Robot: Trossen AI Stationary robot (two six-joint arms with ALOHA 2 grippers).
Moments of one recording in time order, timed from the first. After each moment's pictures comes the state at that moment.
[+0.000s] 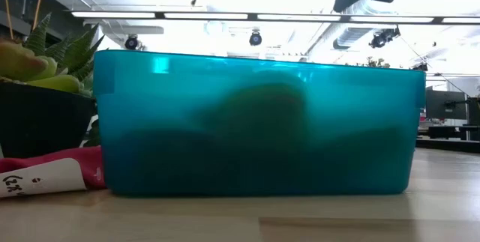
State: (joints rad) left arm -0.27 1.87 1.71 -0.91 -0.12 -0.50; right arm 0.17 1.27 1.28 -1.00 0.30 0.81
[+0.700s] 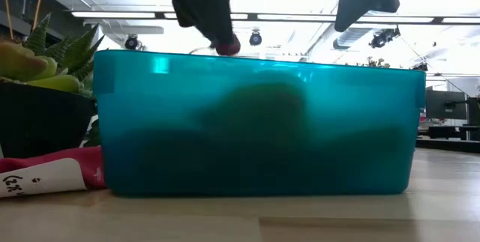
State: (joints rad) left arm -0.30 1.99 1.67 -0.88 -0.12 -0.49; right arm 0.24 1.42 1.28 -1.01 0.30 0.92
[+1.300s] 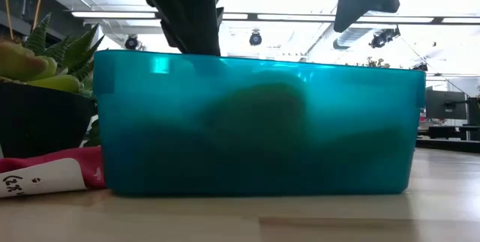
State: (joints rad) left arm -0.31 2.00 1.57 -0.80 -0.14 -0.54; right arm 0.24 1.42 1.28 -1.01 0.30 0.94
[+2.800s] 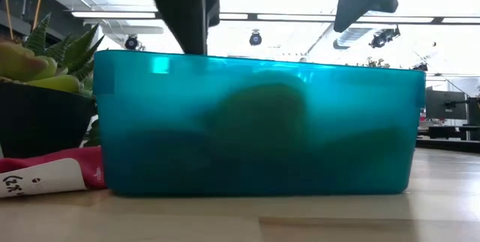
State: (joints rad) left arm -0.31 2.03 1.68 -0.98 -0.10 -0.48; right arm 0.24 1.42 1.28 -1.01 0.30 0.91
